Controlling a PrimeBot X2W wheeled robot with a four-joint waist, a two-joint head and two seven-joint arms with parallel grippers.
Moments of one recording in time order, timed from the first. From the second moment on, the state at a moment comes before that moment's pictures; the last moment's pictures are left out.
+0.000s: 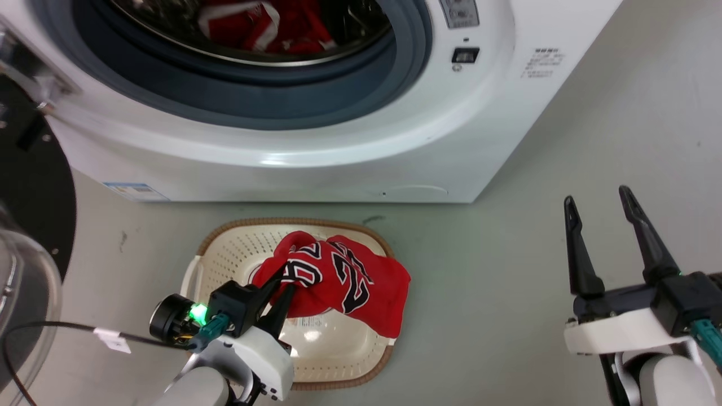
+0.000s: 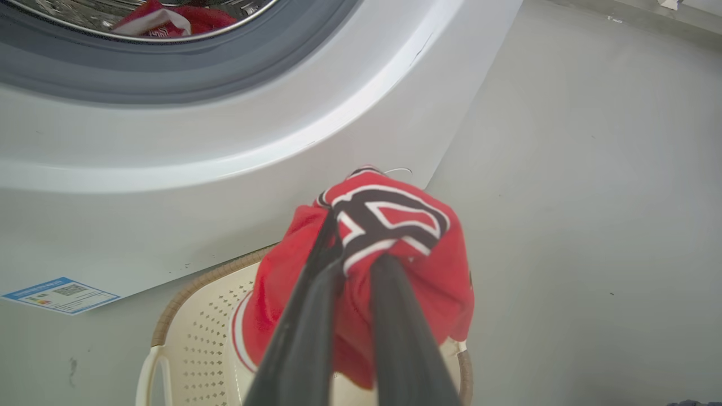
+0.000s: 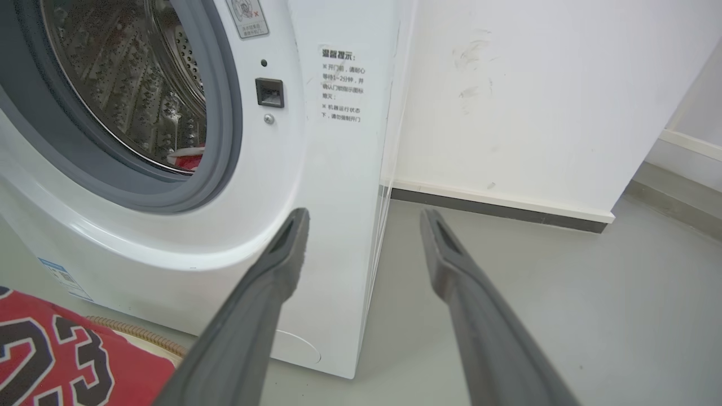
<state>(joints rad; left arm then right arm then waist) -0.29 0.47 -0.68 0.15 -0.50 0.09 -0.18 -0.09 -0.05 -0.01 -0.04 -0.05 0.13 -0.26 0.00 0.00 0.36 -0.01</state>
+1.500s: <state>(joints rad) -0.75 0.17 -0.84 1.28 -0.50 -0.13 -0.13 -0.28 -0.05 -0.02 -0.07 -0.03 0.13 -0.26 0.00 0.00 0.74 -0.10</state>
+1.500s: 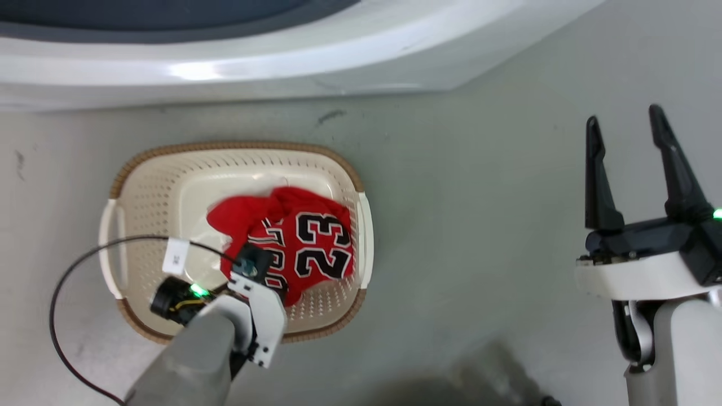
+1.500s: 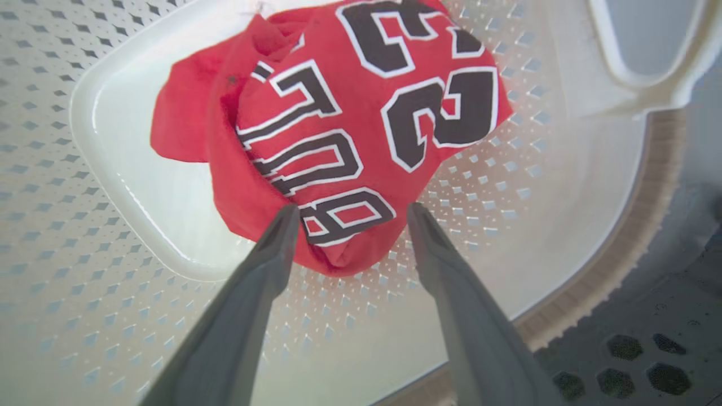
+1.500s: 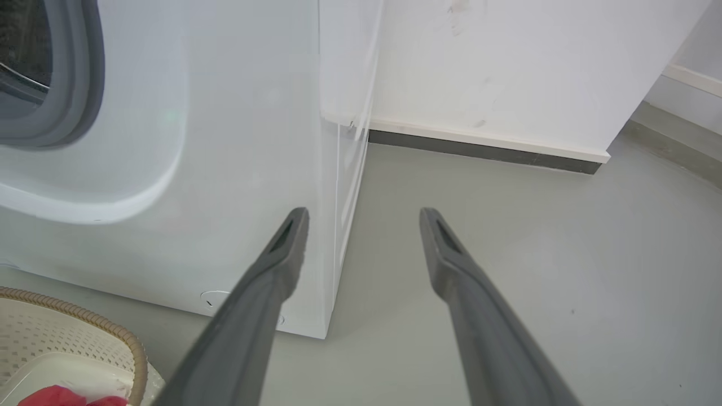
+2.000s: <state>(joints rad) -0.62 0.16 -0.77 1.17 -0.56 -0.09 -0.26 -0.15 -0.05 -0.01 -0.03 -0.05 0.13 -0.26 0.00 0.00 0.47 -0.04</state>
